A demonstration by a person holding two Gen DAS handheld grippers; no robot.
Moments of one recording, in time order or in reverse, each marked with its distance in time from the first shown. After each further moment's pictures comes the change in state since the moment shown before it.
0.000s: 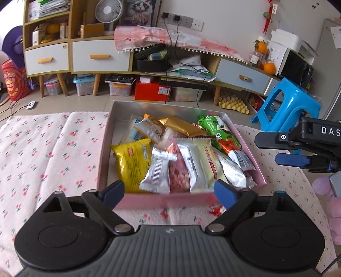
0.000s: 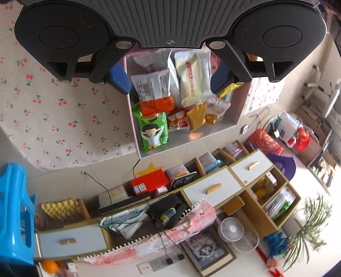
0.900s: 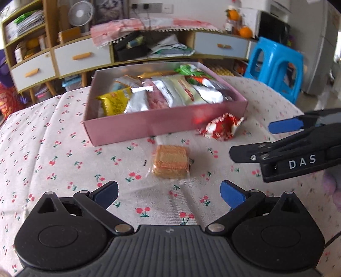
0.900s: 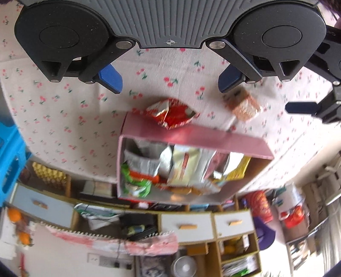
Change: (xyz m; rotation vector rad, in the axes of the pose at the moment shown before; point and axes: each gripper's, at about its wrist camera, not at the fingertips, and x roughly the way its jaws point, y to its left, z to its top) left arm -0.002 -0.025 -0.083 0.231 0.044 0.024; right arm 0.002 0.018 -0.110 -0.444 0.064 -0.121
